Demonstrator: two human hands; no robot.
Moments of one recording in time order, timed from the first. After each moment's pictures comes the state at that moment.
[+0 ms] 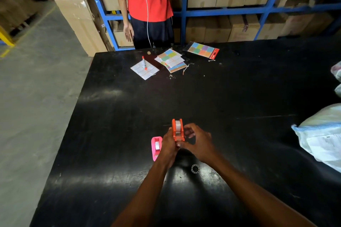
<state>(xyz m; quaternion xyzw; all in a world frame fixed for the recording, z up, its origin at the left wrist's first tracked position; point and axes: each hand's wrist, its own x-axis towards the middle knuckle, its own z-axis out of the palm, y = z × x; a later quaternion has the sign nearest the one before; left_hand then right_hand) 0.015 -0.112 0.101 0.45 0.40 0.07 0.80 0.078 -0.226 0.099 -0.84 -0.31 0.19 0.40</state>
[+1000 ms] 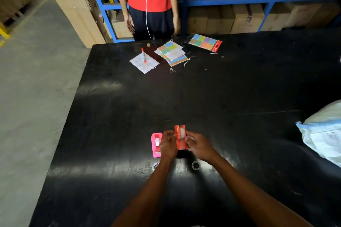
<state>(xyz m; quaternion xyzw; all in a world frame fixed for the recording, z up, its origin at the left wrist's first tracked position) 0.007 -0.108 0.030 0.65 0.47 0.09 0.59 0.085 -0.218 0.052 -0.75 -0.23 0.37 0.50</state>
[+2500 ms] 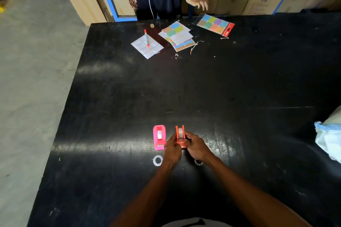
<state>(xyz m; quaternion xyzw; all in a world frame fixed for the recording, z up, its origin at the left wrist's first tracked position) -0.003 -0.111 -0.015 0.69 0.42 0.00 0.59 0.083 -0.200 -0.021 -0.81 -0.22 0.40 0.38</state>
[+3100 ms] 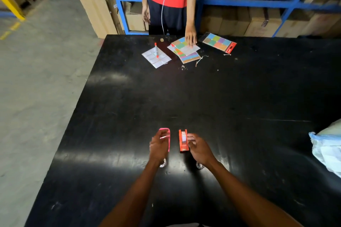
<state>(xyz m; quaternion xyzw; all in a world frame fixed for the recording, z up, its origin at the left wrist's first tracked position) -0.042 -0.058 0.000 0.67 0.45 0.12 0.58 0.070 -0.202 -0.004 -0.84 -0.20 0.32 0.40</state>
